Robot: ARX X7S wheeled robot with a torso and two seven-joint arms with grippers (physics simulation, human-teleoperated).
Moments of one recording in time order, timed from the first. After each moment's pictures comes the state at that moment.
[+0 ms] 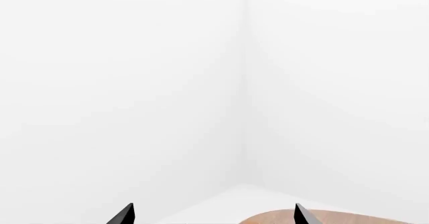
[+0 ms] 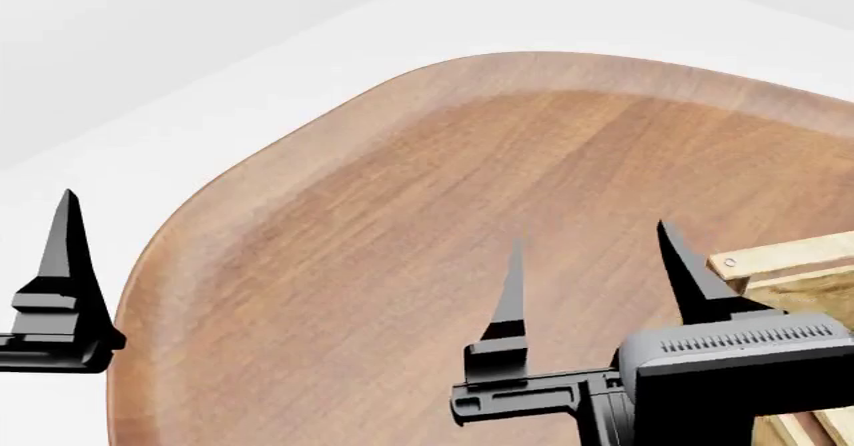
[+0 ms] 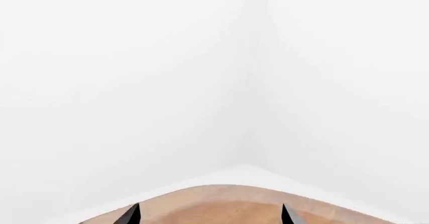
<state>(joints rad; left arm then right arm) -0.23 -0.29 0.02 0.66 -0.35 -0.49 -0.24 0.23 0.31 -0.08 -0.64 0.32 0.53 0.14</state>
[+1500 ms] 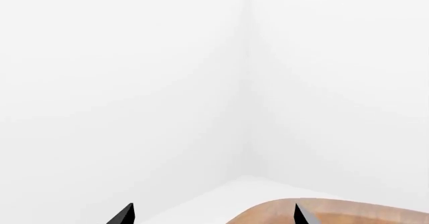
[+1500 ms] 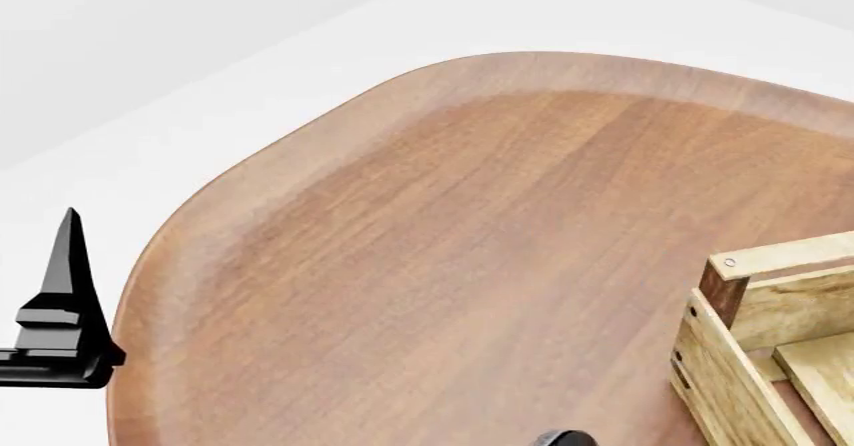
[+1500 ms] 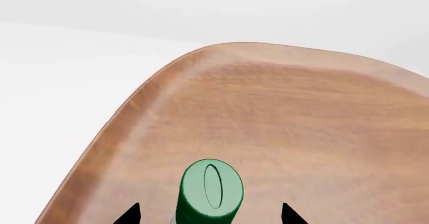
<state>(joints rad) -0.20 -0.33 0.04 0.65 -0.37 -0.47 -0.26 0.14 0.60 -0.38 -0.64 0.41 0.76 -0.20</state>
